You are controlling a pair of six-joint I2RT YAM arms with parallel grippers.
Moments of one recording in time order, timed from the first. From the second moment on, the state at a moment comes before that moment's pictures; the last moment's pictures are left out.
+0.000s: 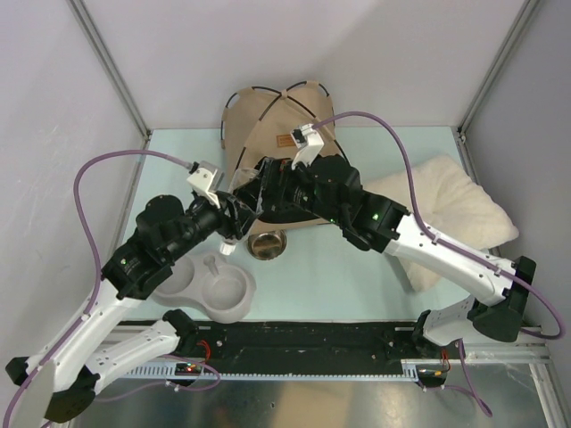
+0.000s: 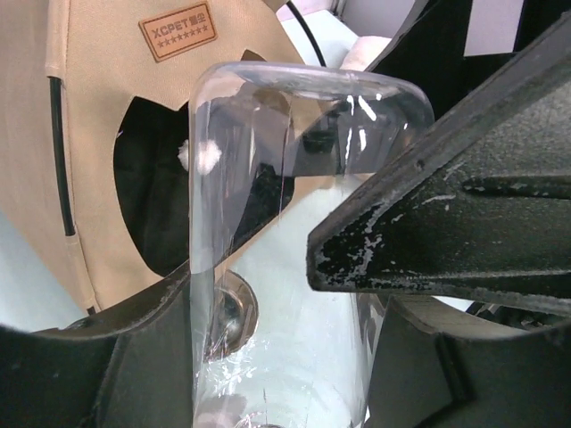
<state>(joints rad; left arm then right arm) -0.71 0.77 1.05 -0.44 0.00 -0.20 1.05 1.42 1.52 -0.22 0.10 0.68</state>
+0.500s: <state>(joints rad) -0.71 0.71 1.01 -0.43 0.03 -0.17 1.06 1.45 1.51 -0.15 0.06 0.68</state>
